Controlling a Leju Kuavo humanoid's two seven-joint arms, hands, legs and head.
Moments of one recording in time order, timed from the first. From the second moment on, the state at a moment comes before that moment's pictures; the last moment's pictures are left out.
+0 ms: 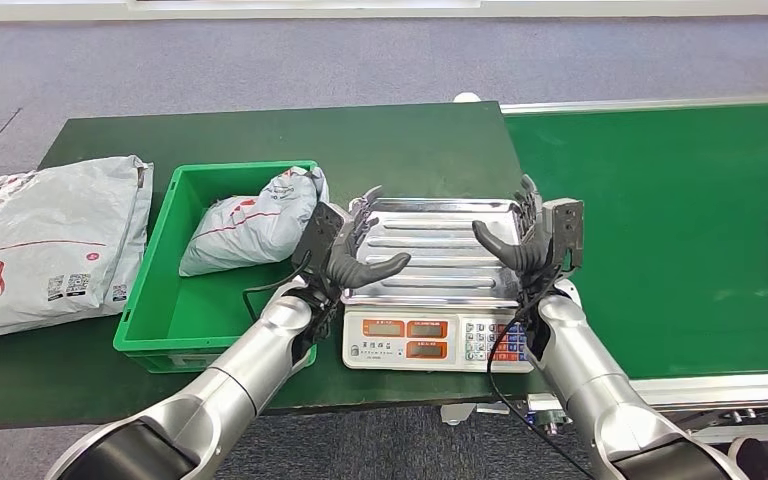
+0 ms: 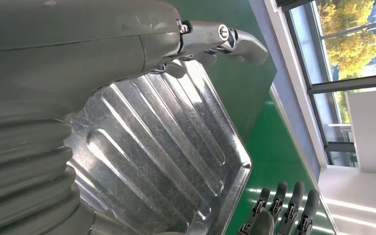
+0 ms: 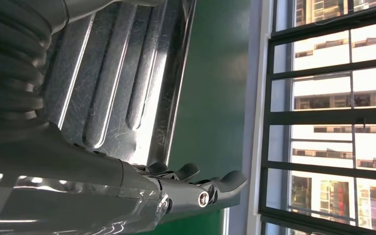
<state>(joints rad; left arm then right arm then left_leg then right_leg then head) -0.75 -0.26 -0.52 -0.47 0.21 0.02 -0.47 -0.66 -0.03 0.38 -0.58 -0.32 -0.03 -0.55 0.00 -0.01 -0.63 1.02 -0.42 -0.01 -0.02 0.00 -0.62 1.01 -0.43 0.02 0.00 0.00</state>
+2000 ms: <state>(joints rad) -0.72 -0.27 -0.51 -0.45 0.22 0.02 -0.49 -0.65 -0.06 0.43 -0.53 -0.37 -0.02 -0.57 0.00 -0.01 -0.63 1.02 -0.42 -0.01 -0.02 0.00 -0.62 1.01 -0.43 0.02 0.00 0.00</state>
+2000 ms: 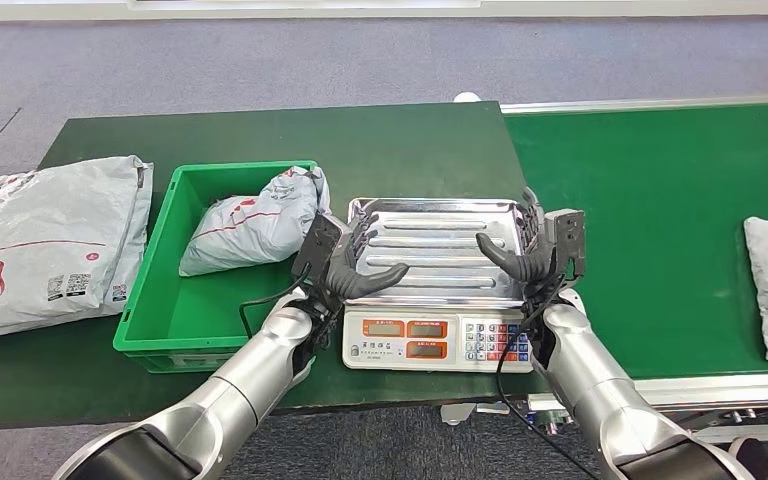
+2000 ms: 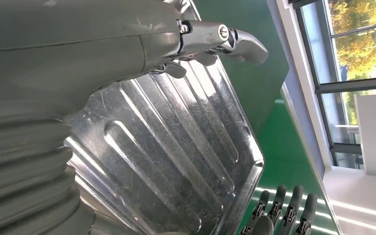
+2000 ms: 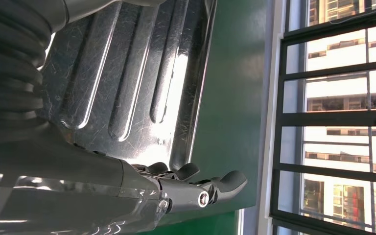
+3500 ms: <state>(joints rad) -0.77 -0.28 -0.50 -0.46 0.15 -0.08 -0.42 -0.65 -0.14 0.29 -0.56 -0.13 -0.12 -0.50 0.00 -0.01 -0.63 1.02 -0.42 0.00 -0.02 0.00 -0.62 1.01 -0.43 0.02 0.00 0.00</state>
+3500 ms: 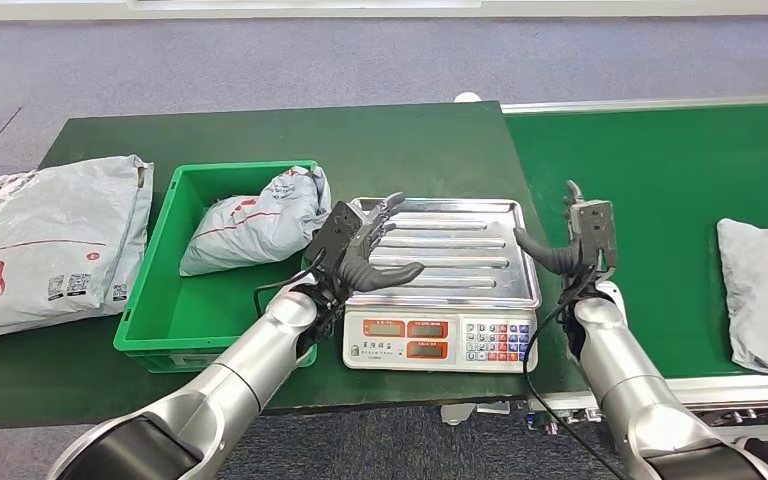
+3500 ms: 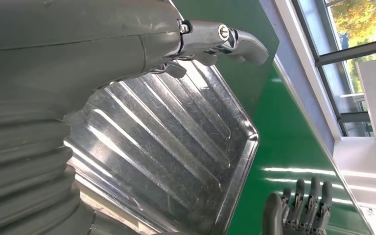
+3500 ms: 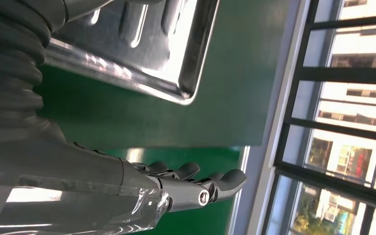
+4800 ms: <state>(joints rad) -0.66 -0.29 -0.41 -0.62 0.07 -0.11 -0.40 -0.56 -0.30 -0.06 -0.51 1.09 -0.54 0.27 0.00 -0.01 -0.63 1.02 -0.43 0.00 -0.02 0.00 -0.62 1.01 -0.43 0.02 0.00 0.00</state>
